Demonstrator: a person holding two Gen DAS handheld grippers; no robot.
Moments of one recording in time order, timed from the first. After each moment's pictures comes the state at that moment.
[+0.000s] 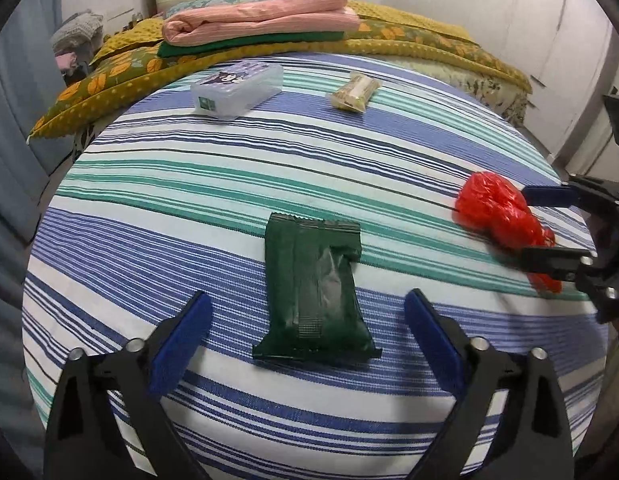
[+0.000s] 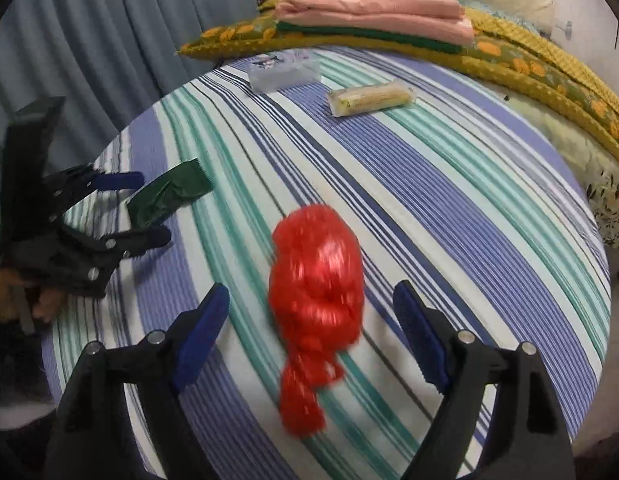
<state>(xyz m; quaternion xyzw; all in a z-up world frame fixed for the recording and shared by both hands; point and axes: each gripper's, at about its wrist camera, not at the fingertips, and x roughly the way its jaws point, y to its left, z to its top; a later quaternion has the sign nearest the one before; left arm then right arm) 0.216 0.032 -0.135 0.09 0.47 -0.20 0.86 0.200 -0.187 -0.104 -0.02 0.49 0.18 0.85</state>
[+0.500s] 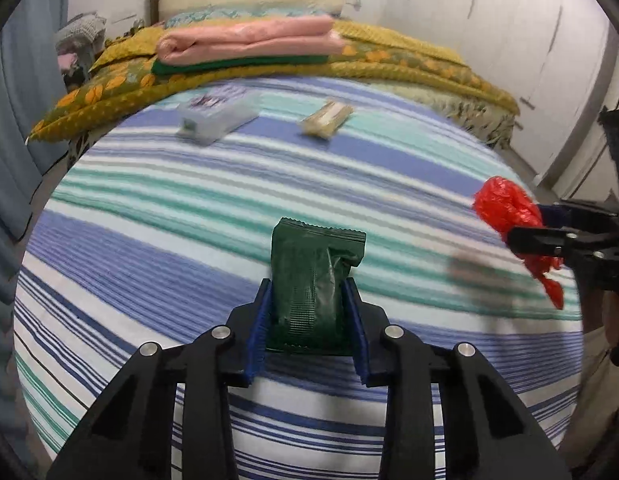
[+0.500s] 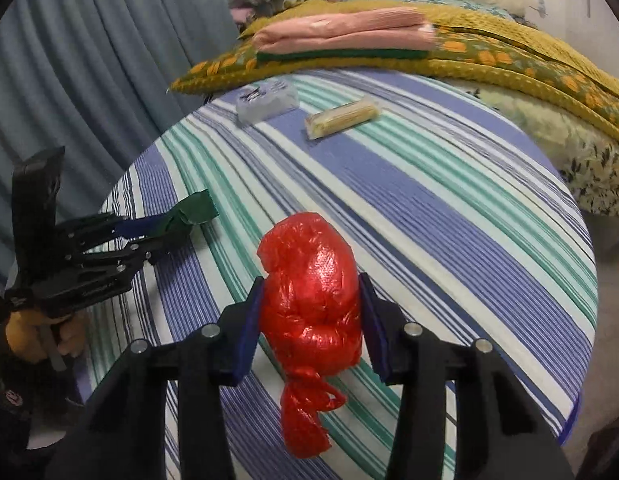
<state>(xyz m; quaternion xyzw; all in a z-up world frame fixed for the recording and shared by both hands) 0.193 0.014 -0.112 0.05 0.44 -0.23 0.87 0.169 -0.226 -0.071 0.05 0.47 0.17 0.87</state>
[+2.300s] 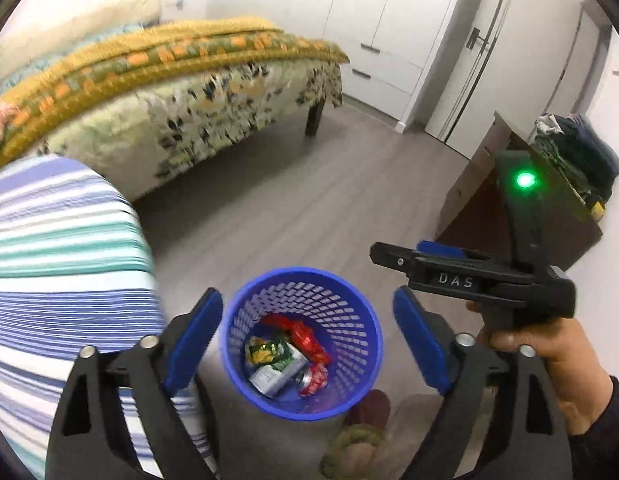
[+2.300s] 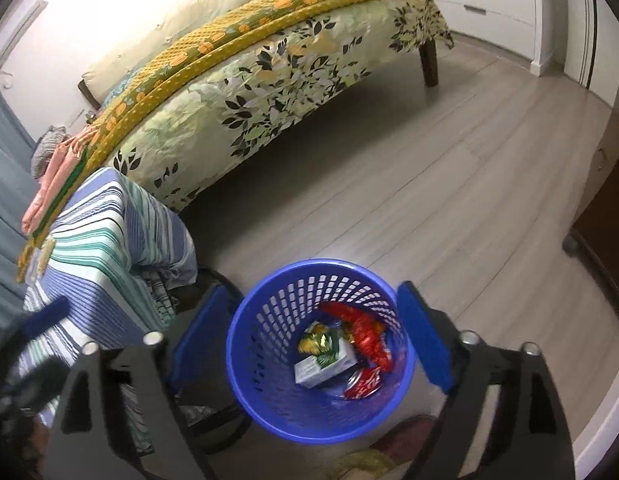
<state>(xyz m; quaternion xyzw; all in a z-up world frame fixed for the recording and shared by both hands) 0.085 -0.416 -0.111 0.11 0.41 -0.45 0.79 0.011 -0.627 -0.167 0.27 0.41 -0.16 0.85</state>
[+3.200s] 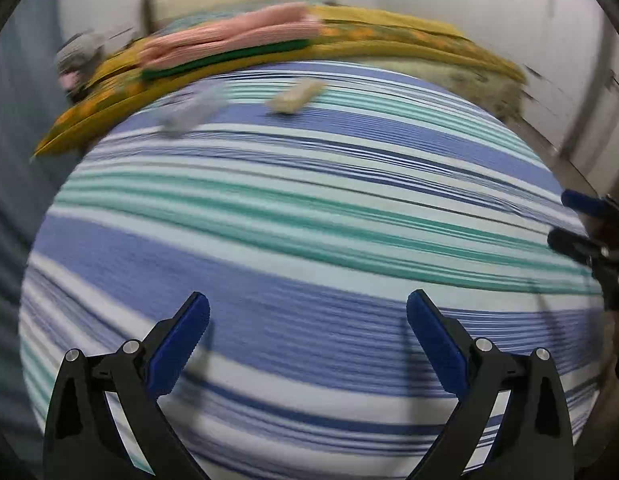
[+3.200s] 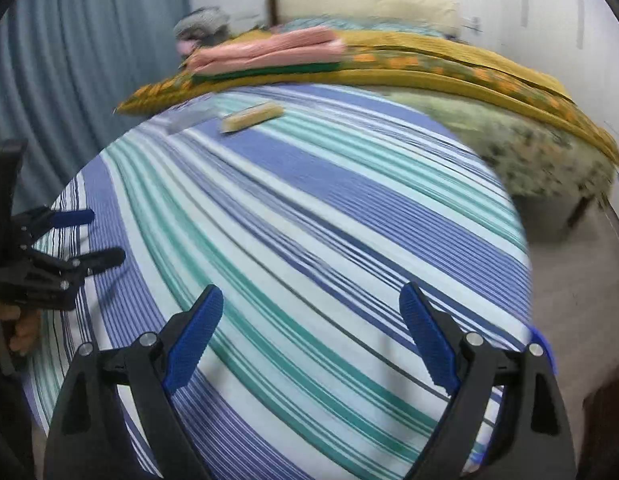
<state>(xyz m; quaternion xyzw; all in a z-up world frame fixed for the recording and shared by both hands) 0.173 -0.016 -0.128 0.10 0.44 -0.18 0.87 0.114 -0.260 -0.117 0.02 0.41 0.06 0.91</state>
